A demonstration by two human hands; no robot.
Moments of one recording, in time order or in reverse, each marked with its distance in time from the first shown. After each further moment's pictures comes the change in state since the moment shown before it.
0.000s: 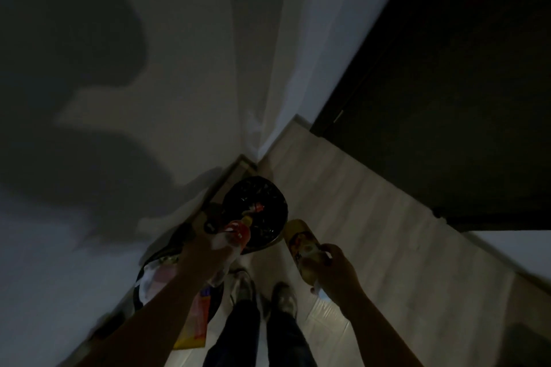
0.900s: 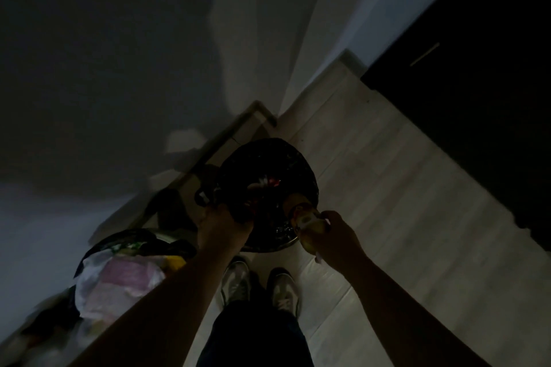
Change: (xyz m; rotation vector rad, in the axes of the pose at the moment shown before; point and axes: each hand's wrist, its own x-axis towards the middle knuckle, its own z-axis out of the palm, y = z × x) left_hand 0.234 -0.022 0.151 0.224 0.054 -0.095; right_hand 0.293 0.028 0.097 -0.355 -0.155 -0.045
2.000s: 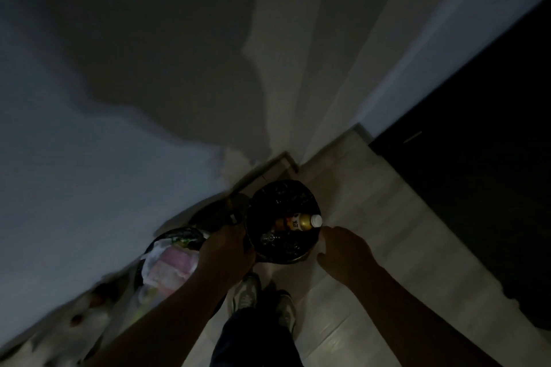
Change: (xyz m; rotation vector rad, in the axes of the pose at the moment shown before) left_hand -0.196 -0.007 -0.138 0.031 0.189 0.272; right_hand -0.157 -0.074 -0.064 -0.821 0.053 -0.508
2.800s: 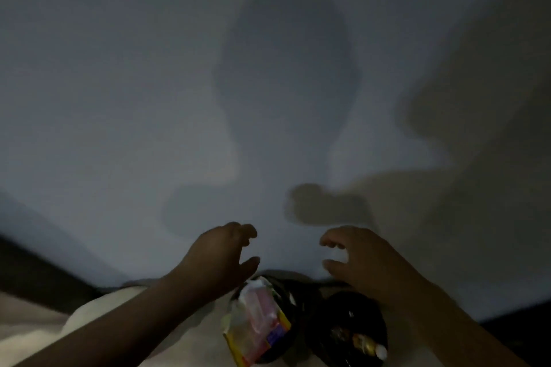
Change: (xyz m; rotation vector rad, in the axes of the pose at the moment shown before) left_hand -0.365 -0.043 -0.230 0.020 0.572 -0.120; right_hand -0.247 -0.239 -0.169 -0.230 0.148 -0.938
